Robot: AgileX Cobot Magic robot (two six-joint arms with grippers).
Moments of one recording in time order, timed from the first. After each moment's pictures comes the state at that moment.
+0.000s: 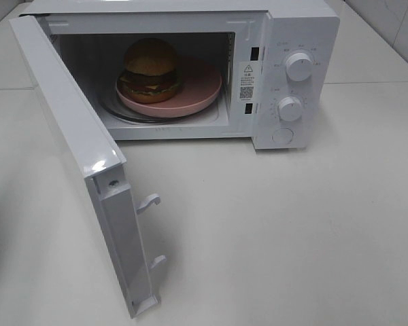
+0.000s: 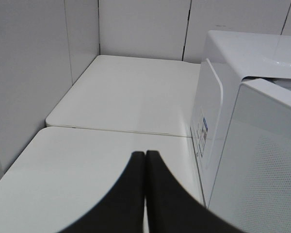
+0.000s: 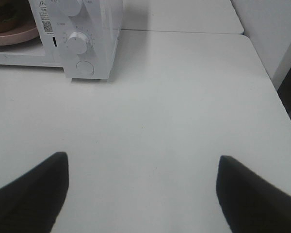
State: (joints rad) left arm 0.05 0.91 -0.28 -0.02 -0.43 -0.03; right arm 0.11 0.00 -0.49 -0.11 0.97 0.07
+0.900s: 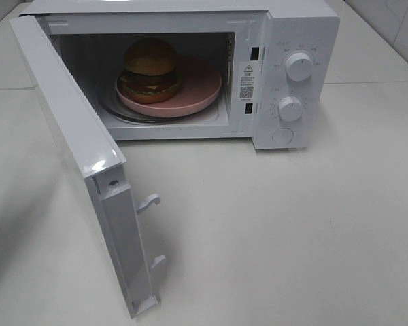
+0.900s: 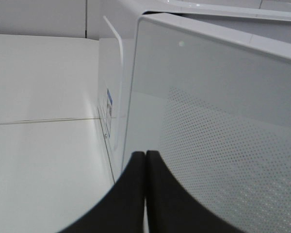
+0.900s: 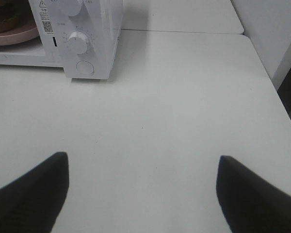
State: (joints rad) left arm 0.05 1.52 -0.31 0.42 -1.03 -0.30; right arm 0.11 0.00 -0.49 -0.11 0.97 0.07
